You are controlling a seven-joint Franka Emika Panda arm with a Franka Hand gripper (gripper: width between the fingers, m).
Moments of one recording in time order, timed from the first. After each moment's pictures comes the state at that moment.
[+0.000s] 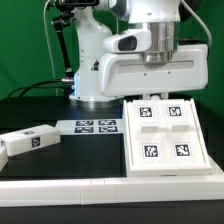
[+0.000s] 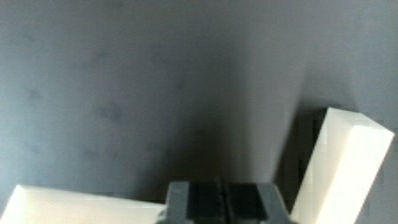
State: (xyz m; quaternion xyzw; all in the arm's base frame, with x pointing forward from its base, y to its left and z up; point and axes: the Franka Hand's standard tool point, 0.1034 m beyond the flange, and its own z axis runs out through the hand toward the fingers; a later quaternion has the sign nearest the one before) arm 0.520 0.080 0.095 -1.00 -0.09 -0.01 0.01
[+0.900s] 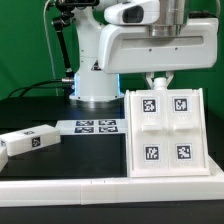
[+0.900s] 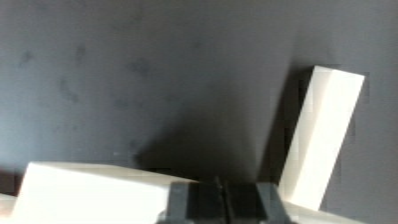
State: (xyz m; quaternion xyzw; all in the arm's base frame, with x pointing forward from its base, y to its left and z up) arm 0.545 0.077 0.130 -0.99 -0.10 0.03 0.00
